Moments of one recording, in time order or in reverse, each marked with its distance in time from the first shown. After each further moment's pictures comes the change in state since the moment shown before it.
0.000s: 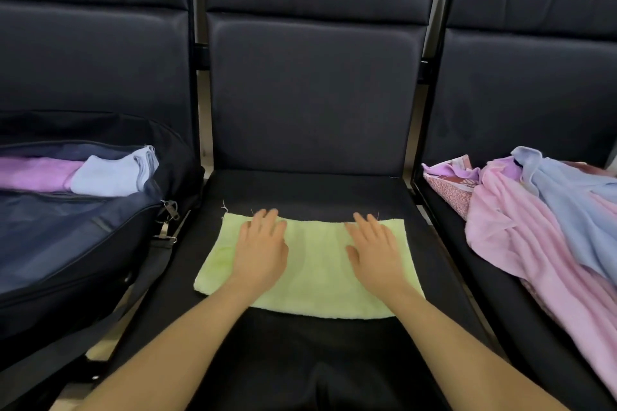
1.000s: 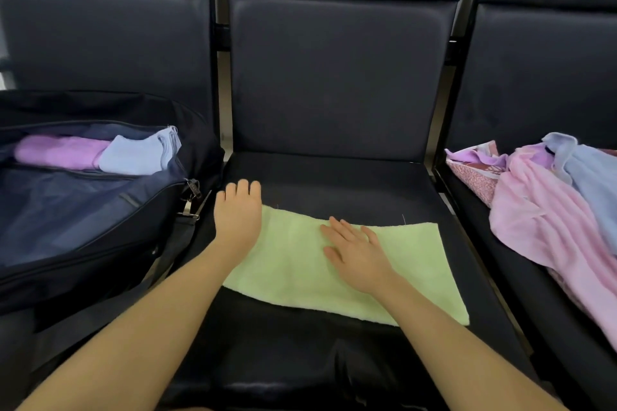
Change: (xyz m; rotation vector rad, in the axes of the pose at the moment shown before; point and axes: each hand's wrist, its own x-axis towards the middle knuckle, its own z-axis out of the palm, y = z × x) left_hand 0.008 -0.058 -0.017 0.204 0.188 -0.147; right_hand -0.012 -0.055 -0.003 0.017 -0.324 -0.152
